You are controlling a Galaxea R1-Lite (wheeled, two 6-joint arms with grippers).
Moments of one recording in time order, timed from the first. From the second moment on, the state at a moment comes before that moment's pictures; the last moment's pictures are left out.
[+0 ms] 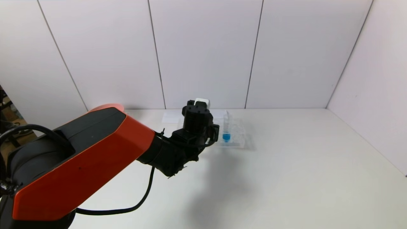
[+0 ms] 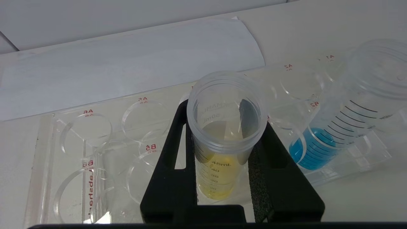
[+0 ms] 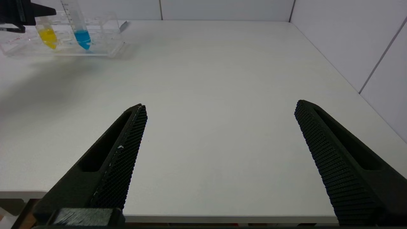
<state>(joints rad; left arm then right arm) -0.68 2.29 -1.33 -0.76 0.36 -0.12 0.00 0.00 0.00 0.00 0.00 0.00</state>
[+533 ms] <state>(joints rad) -0.69 2.26 -1.32 -0.76 0.37 -0.11 0.00 0.00 0.00 0.00 0.00 0.00</state>
